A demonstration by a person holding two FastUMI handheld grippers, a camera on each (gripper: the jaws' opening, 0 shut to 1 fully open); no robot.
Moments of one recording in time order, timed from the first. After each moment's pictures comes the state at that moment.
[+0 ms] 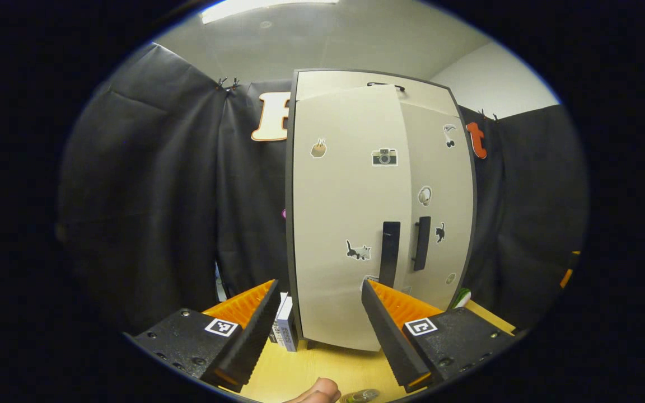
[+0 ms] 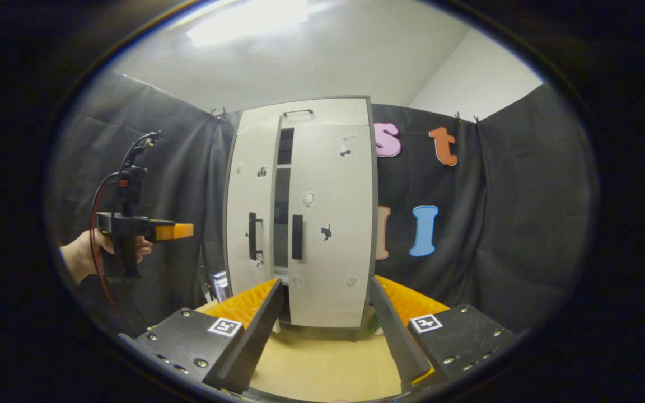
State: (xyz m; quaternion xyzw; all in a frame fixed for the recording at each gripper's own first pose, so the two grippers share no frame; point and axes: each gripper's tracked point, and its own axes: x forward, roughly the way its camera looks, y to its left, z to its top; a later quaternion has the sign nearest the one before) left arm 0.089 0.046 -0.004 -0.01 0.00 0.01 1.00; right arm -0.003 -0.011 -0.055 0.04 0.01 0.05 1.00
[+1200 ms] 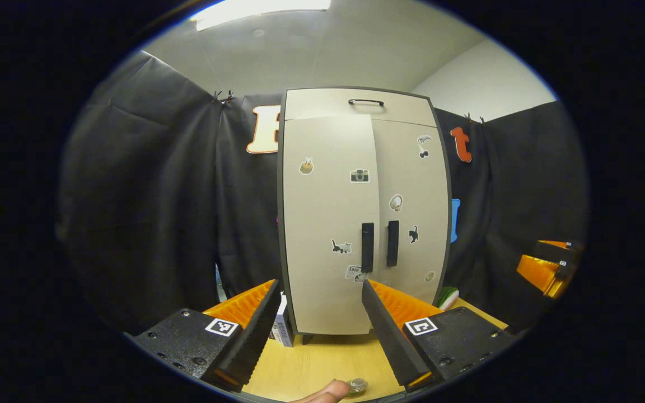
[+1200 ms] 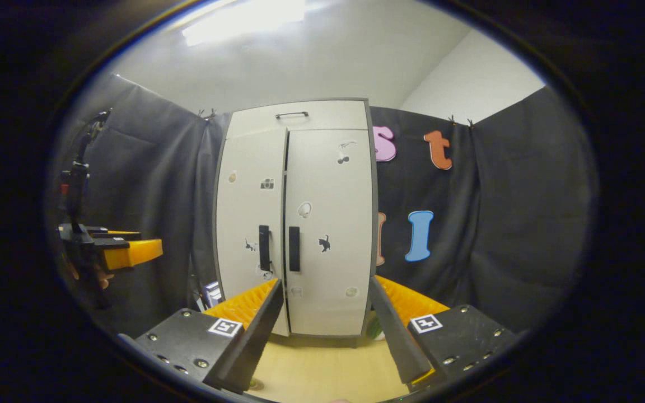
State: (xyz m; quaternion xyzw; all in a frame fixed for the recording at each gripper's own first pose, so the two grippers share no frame) left arm 0.027 0.018 0.015 0.00 -0.03 -0.02 1.00; right arm 0.026 0.005 -0.042 0.03 0.02 0.02 1.00
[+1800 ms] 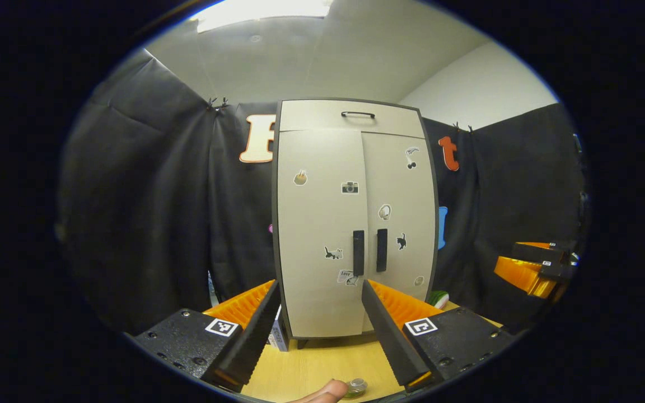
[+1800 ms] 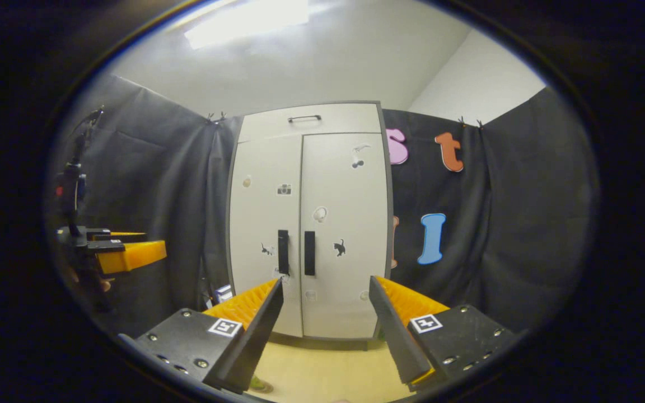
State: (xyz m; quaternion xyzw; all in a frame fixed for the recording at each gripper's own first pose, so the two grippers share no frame) left arm 0.010 0.022 0.026 0.00 -0.06 -0.05 1.00; right arm 0.026 0.038 -0.030 0.04 0.01 0.06 1.00
